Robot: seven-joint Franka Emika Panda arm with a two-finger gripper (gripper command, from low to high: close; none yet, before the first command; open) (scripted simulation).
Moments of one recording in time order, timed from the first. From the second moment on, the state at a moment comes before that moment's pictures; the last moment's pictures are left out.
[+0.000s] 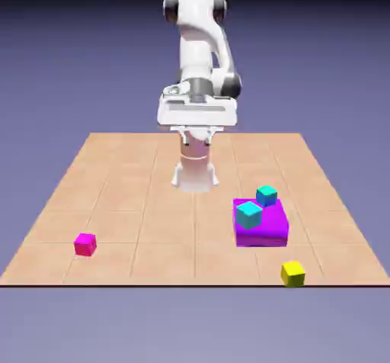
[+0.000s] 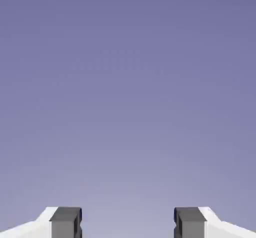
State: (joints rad) arm 0.01 -0.53 -0.03 -2.79 0.03 3.01 0.76
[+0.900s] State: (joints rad) arm 0.06 0.45 -0.71 -2.24 0.68 2.44 1.27
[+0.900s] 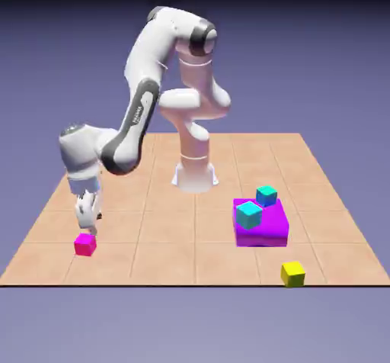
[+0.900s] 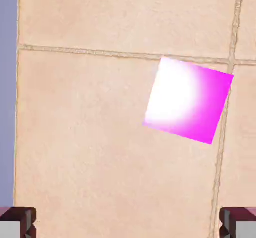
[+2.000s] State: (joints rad) arm 0.05 0.53 -0.75 -2.20 0.73 2.40 1.31
